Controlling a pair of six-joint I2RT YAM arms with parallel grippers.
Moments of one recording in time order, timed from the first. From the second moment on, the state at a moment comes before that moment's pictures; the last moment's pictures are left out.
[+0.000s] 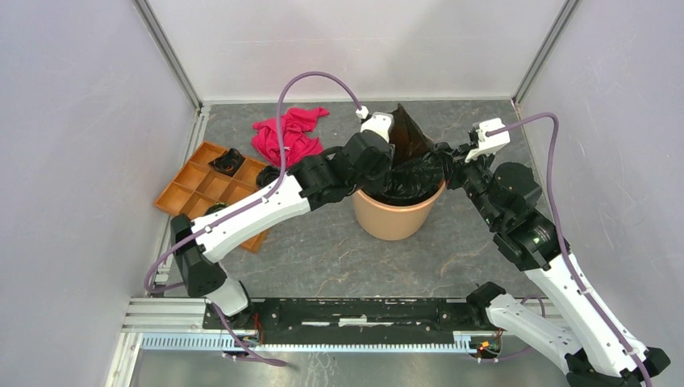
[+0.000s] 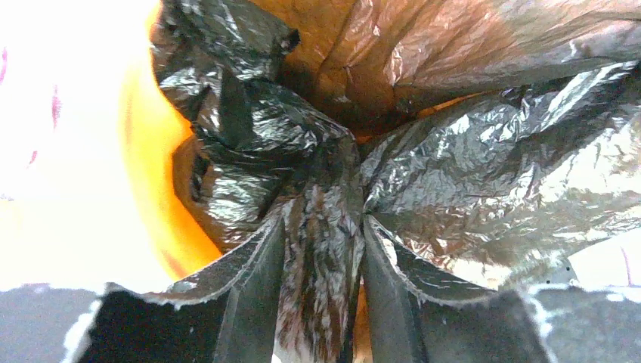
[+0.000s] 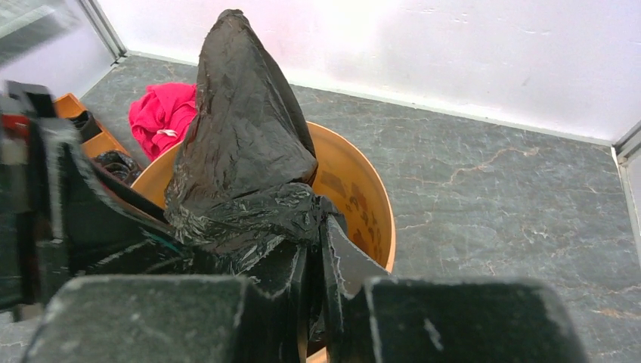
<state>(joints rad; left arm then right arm) -1.03 1.61 1.66 -0.67 -0.36 -0.49 0.56 0.77 1.02 -0.30 0.23 0.07</state>
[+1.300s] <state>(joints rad) -1.03 1.55 1.63 -0.64 -0.35 -0.47 0.56 0.74 1.02 -0.37 0.24 0.06</state>
